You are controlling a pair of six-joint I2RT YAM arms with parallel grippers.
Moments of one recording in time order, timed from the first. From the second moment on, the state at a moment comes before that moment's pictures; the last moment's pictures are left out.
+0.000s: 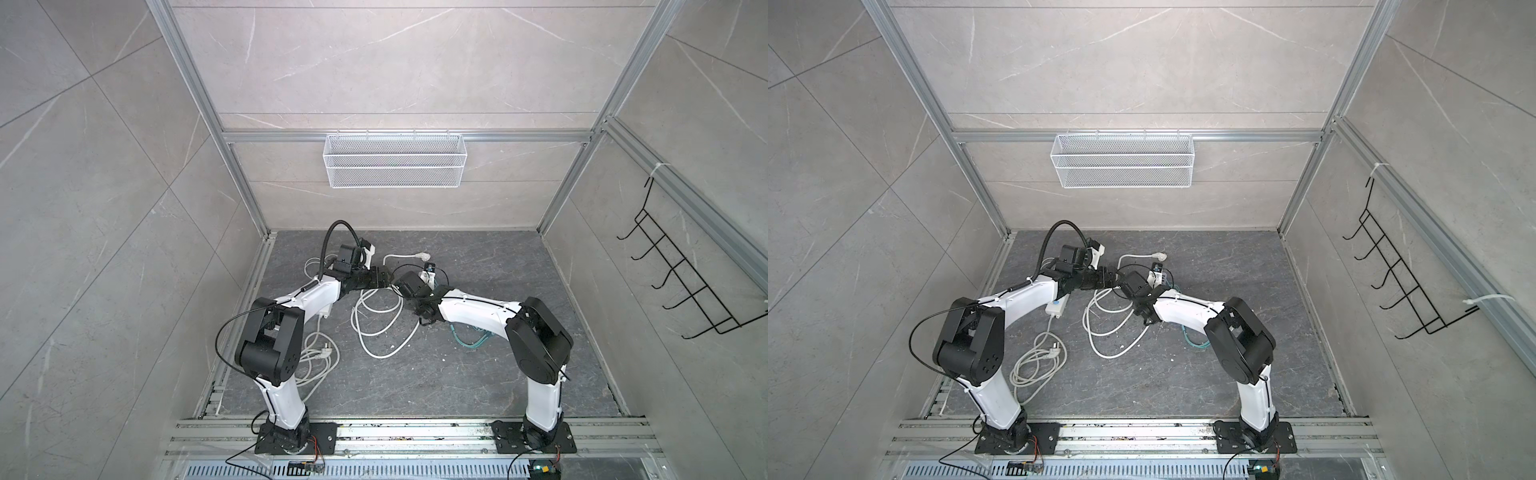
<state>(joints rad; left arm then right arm) -0.37 1.77 1.18 -0.18 0.37 -0.36 0.78 1.96 1.37 -0.47 0.53 0.85</state>
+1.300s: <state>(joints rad) -0.37 1.55 1.05 -0.18 0.11 -0.35 0.82 2.05 1.46 -0.59 0.59 0.88</state>
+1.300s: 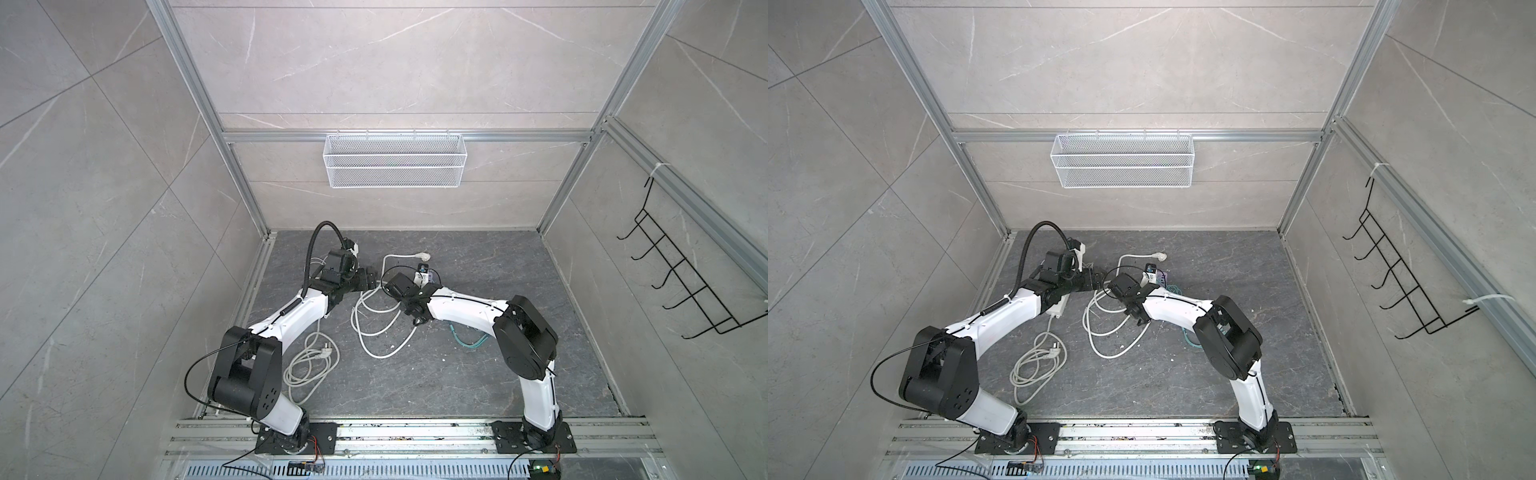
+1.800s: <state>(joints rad) -0.37 1.54 1.05 -0.19 0.08 -0.34 0.81 2.03 1.42 -0.51 0.55 0.77</state>
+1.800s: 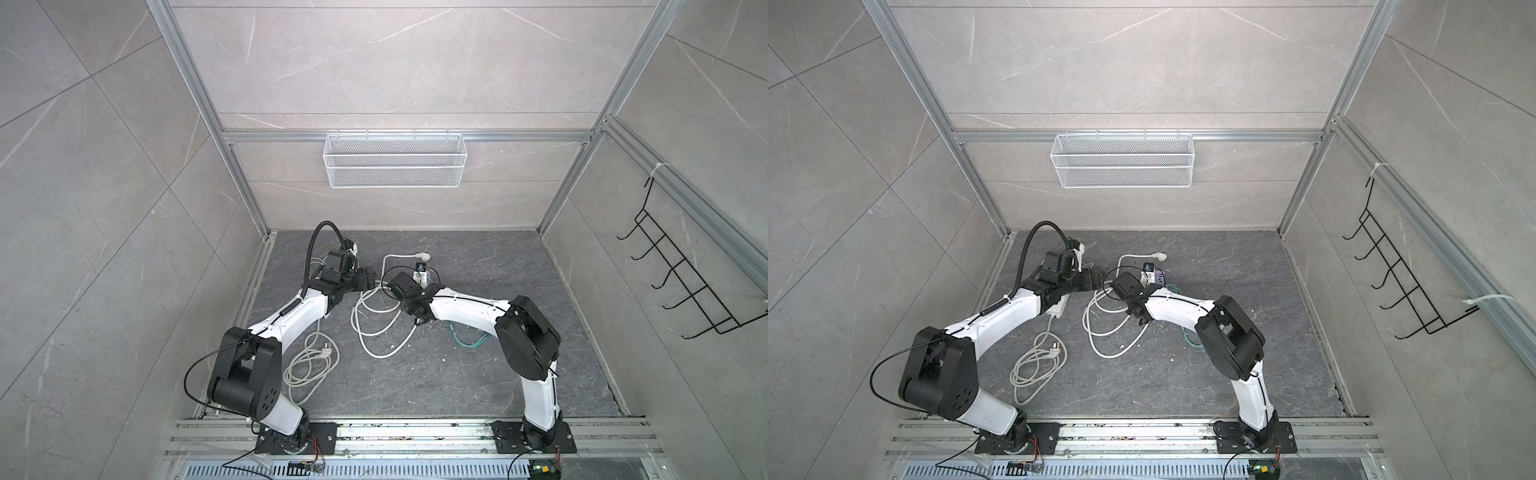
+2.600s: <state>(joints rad) -0.37 1.54 1.05 -0.20 0.06 -0.32 0.81 2.04 1.46 -0.49 0.49 0.62</state>
